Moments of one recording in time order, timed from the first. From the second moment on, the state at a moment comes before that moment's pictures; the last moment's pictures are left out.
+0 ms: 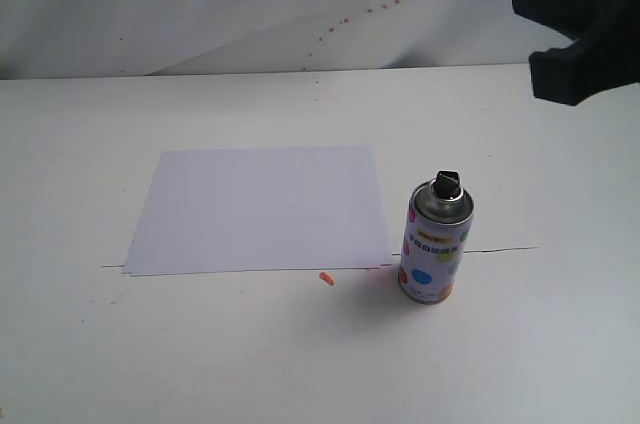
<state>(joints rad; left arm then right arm) -0.02 0.00 0.00 0.01 0.32 -0.07 0.31 0.97 -0.90 0.28 0.37 -0.47</state>
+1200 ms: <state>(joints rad) -0.02 0.00 0.00 0.01 0.32 -0.07 0.31 0.97 -0.45 -0.05 -0.10 -0.15</state>
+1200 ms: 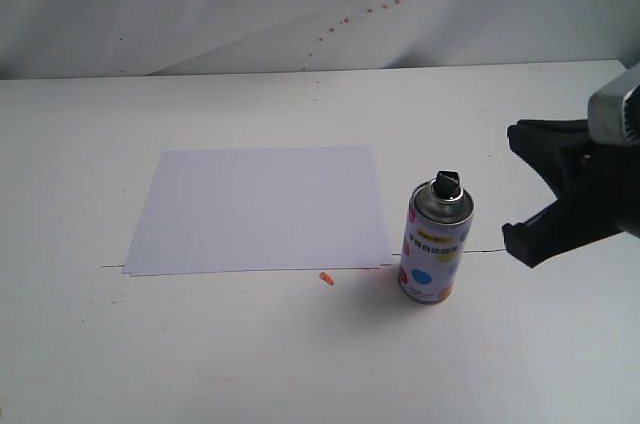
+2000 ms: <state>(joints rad) -0.02 0.00 0.00 0.01 0.32 -0.07 0.31 0.97 -0.28 0.11 -0.08 -0.15</state>
